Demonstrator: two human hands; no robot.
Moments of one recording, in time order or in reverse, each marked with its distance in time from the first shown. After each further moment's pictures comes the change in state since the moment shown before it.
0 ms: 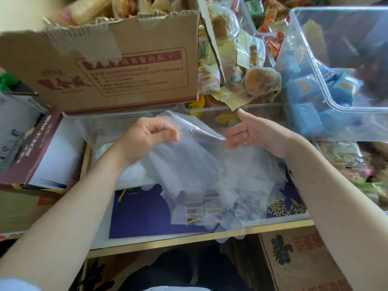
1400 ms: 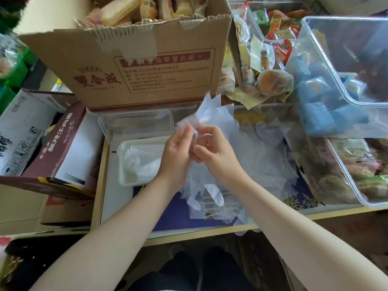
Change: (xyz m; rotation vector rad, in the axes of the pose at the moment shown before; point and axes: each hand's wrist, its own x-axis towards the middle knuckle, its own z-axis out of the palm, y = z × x) left_hand -0.042 -0.012 0.043 -0.512 0.405 -0.181; right_hand -0.002 -0.021 0.175 0.065 0.399 -0.379
